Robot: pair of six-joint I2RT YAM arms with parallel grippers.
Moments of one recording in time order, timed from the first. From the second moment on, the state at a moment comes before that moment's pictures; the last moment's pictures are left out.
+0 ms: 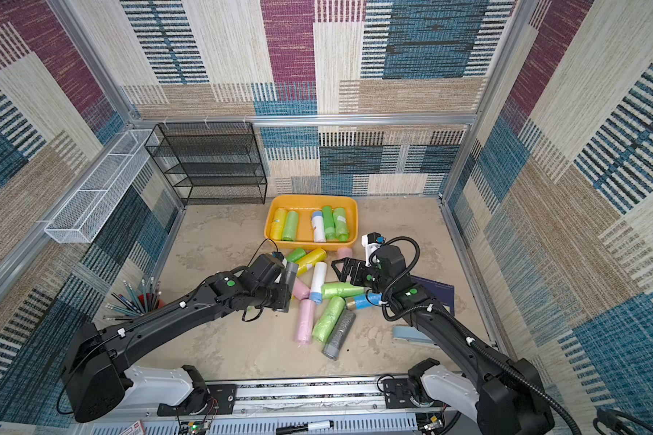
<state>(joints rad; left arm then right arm) -0.79 1.34 1.02 -0.69 -0.08 -0.57 0.44 1.07 0.66 -0.09 -0.32 0.64</state>
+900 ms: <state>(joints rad) -0.62 1.73 1.44 -0.64 0.06 -0.40 0.44 1.06 0.65 -0.10 -0.29 0.62</state>
